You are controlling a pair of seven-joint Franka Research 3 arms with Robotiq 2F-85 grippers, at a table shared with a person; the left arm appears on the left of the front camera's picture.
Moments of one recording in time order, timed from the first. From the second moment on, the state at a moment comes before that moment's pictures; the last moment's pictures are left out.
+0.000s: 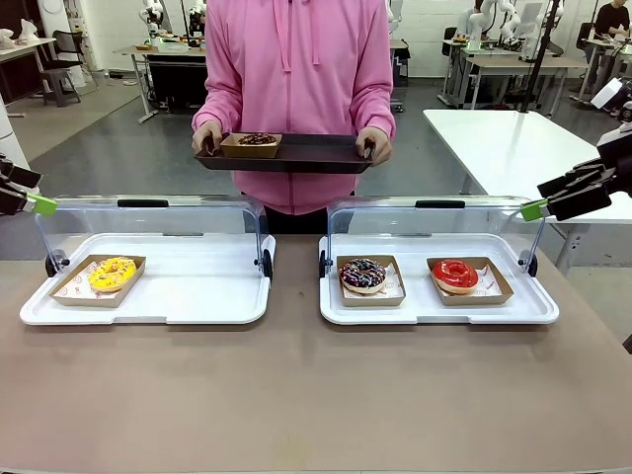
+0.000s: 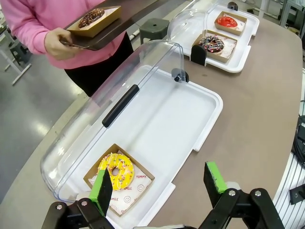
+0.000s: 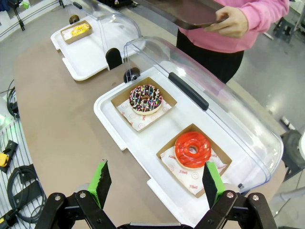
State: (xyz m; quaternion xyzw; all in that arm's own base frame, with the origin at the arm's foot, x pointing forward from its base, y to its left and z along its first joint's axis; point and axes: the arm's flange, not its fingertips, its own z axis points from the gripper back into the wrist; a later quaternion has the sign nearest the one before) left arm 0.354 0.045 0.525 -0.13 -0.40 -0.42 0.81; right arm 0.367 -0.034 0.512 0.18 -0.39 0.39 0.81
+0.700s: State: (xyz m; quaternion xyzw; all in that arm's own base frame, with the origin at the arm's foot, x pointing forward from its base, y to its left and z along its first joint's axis) left arm 0.354 0.046 0.525 -0.13 -0.40 -0.41 0.81; right arm 0.367 -0.034 0.512 0.18 -0.39 0.39 0.81
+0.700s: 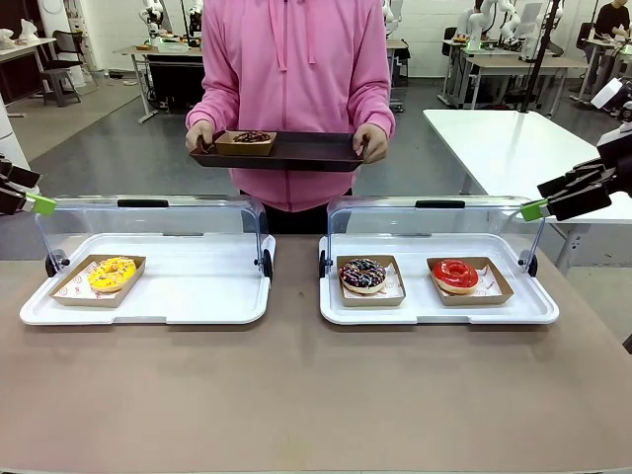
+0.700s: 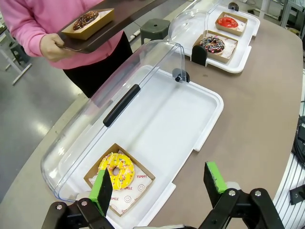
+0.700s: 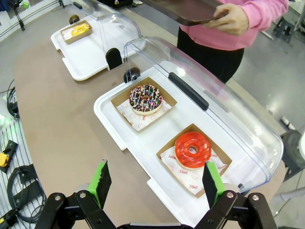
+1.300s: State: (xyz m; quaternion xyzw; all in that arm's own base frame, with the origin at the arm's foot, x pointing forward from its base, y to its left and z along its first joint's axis) left arm 0.354 0.046 0.525 -0.13 -0.40 -0.41 0.81; right arm 0.367 -0.034 0.512 0.18 -0.39 0.39 0.81
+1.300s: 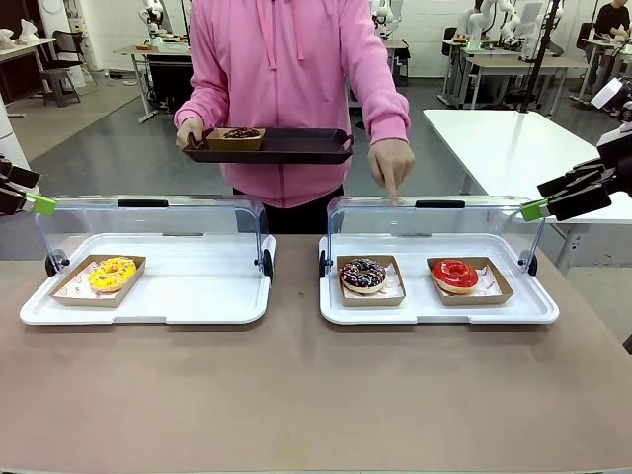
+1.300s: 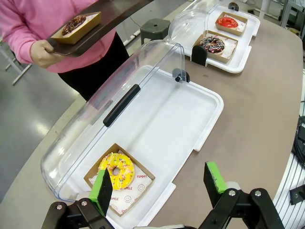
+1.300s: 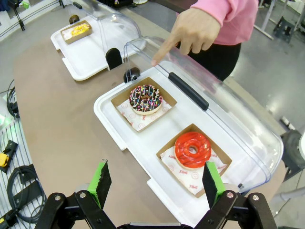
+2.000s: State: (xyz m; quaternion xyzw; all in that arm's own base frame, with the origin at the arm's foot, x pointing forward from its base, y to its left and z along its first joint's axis) left arm 0.354 0.046 0.525 -0.13 -0.40 -0.41 0.81; right arm 0.367 -0.034 0.512 0.18 -0.39 0.39 0.81
